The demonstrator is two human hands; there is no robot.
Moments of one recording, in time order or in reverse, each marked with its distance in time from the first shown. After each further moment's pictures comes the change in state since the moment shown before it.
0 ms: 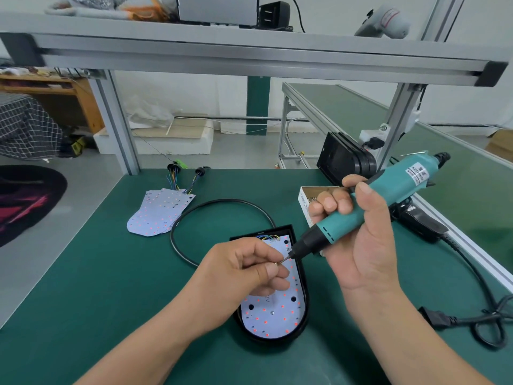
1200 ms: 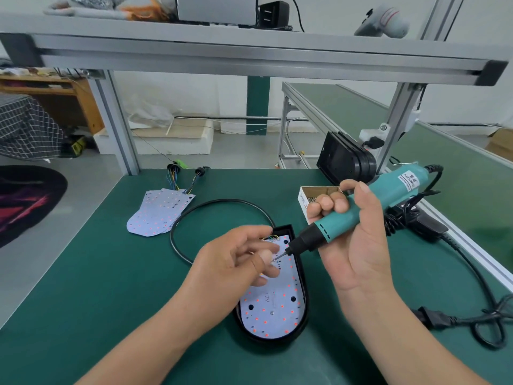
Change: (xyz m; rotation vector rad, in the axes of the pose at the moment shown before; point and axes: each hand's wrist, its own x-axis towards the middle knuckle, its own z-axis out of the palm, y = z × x) left_hand -0.002 0.003 -0.001 0.119 0.141 0.169; right_hand 0.002 0.009 -0.007 0.052 0.121 0.007
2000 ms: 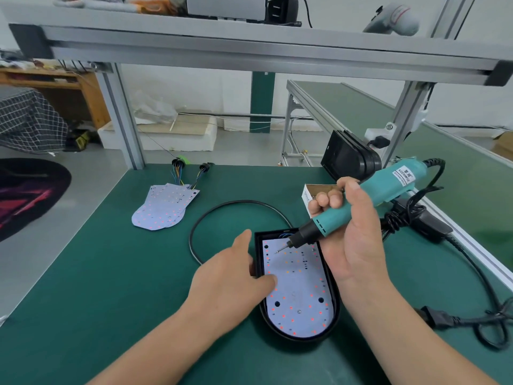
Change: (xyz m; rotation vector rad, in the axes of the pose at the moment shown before) left_hand -0.005 0.004 0.009 0.812 0.028 -0.242; right_hand 0.013 0.009 -0.006 -0.162 0.041 -0.051
